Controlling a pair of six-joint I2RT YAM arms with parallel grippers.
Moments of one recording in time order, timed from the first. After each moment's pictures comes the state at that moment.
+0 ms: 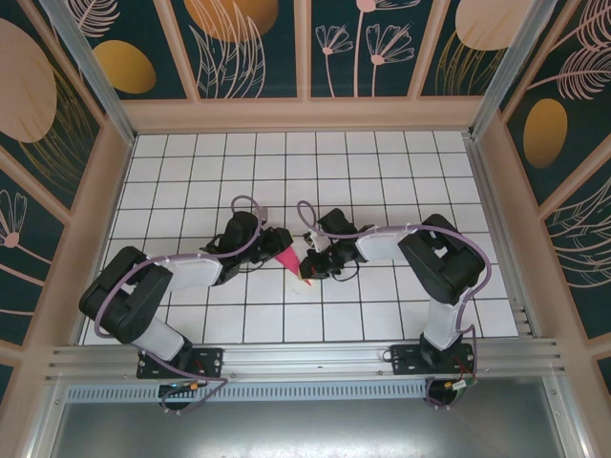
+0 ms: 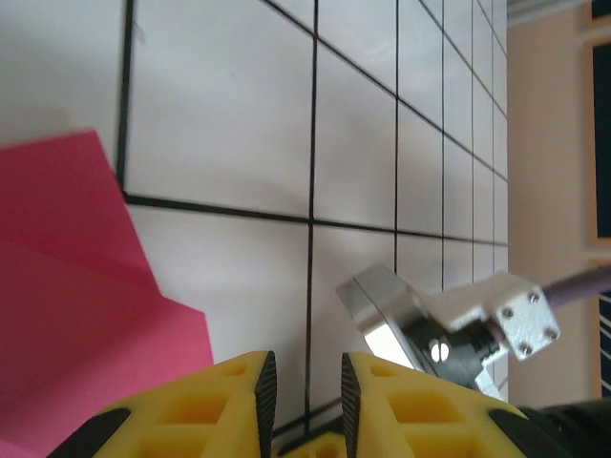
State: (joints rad) left arm -0.60 1.57 0.57 0.41 0.31 -1.04; right arm 0.73 1.84 0.89 -0.14 -0.67 0.55
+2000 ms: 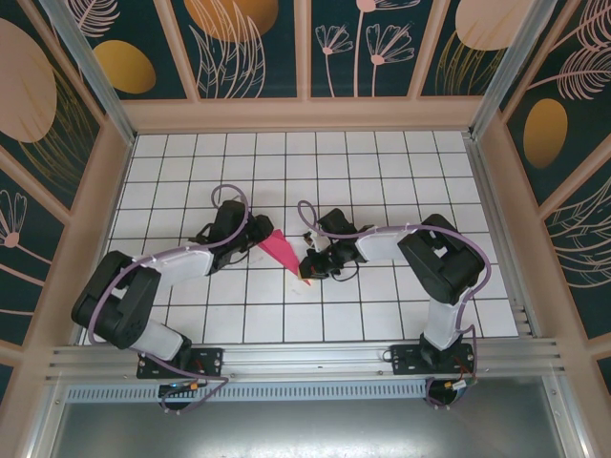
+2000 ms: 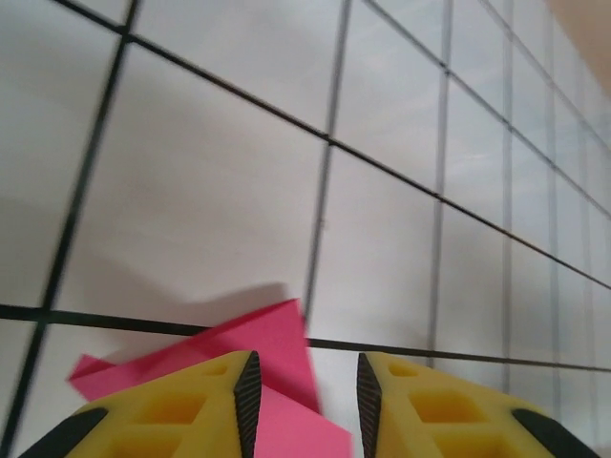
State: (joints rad) left arm -0.49 1.50 0.63 0.21 0.10 -0.93; right arm 0.73 1.85 0.89 -0.14 -0.67 0.57
